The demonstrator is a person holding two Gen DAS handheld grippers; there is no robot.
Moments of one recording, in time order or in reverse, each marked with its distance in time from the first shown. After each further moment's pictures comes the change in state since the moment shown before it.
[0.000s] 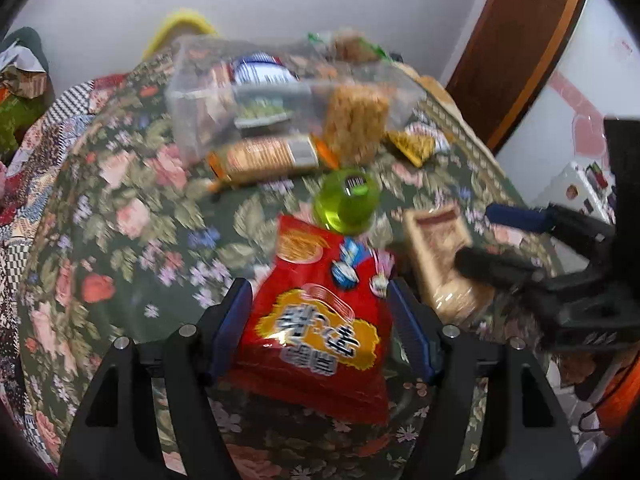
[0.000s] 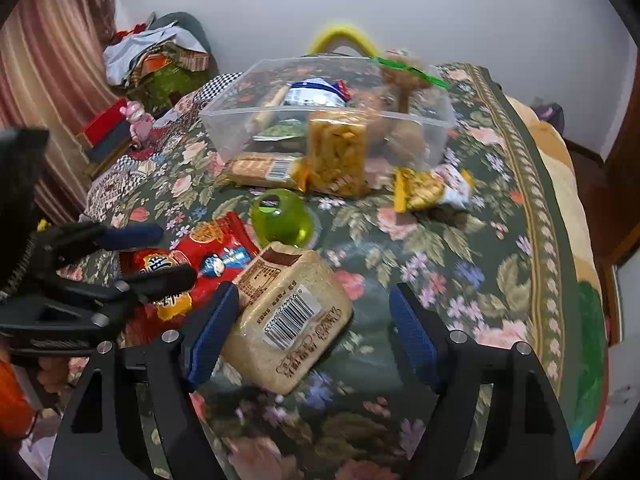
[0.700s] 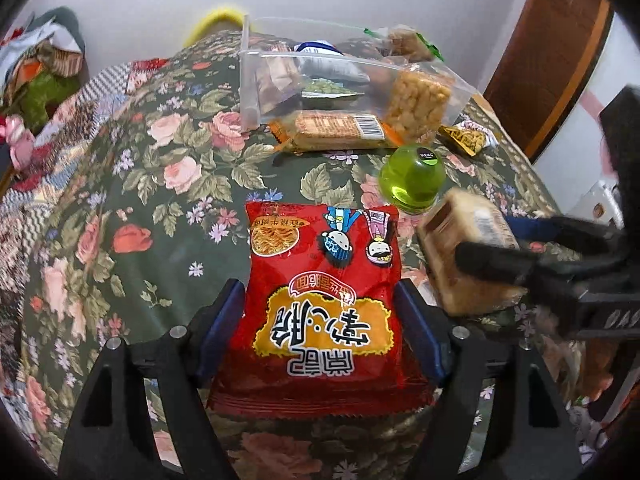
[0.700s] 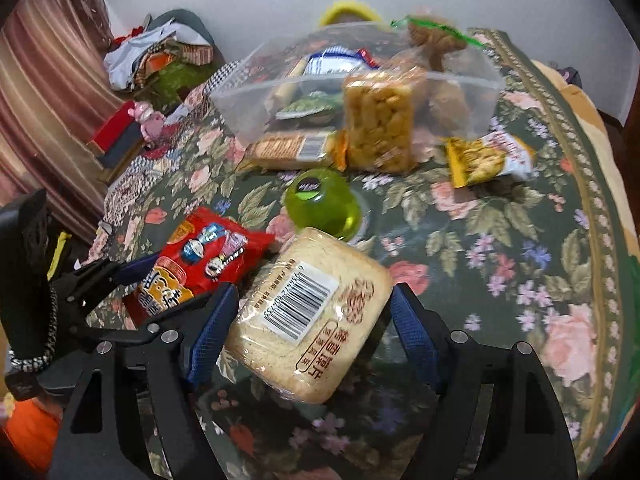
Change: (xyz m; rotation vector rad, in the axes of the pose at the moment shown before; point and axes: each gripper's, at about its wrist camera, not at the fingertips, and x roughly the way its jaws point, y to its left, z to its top) left arm -0.001 0.033 -0.030 -0.105 -0.049 0.087; right arm 0.038 0.026 0.003 0.064 0.081 0.098
